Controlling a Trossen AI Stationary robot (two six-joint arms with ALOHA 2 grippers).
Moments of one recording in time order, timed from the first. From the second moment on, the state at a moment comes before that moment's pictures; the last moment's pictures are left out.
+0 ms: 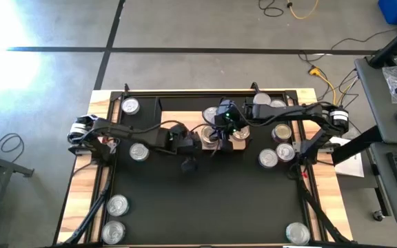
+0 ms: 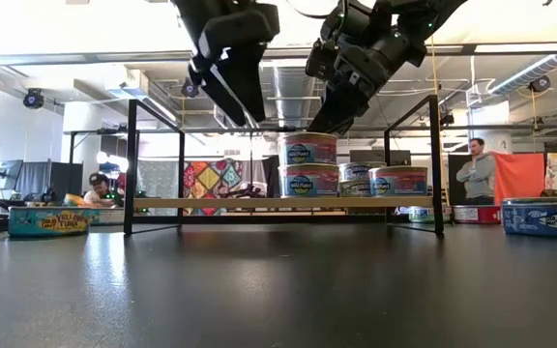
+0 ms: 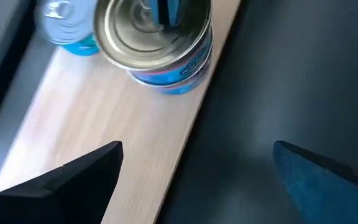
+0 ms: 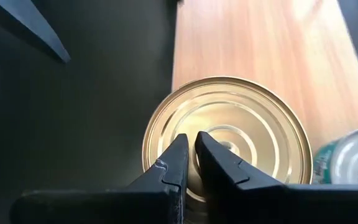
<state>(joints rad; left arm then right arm) -0.12 1.73 1.42 -0.83 -0.40 -0.38 -0.28 1.71 1.11 -0.33 -0.28 -0.20</state>
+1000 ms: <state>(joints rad) -0.16 1.73 1.42 -0.83 -0.44 -0.38 -0.28 1.36 1.29 -0.96 0.11 0.00</state>
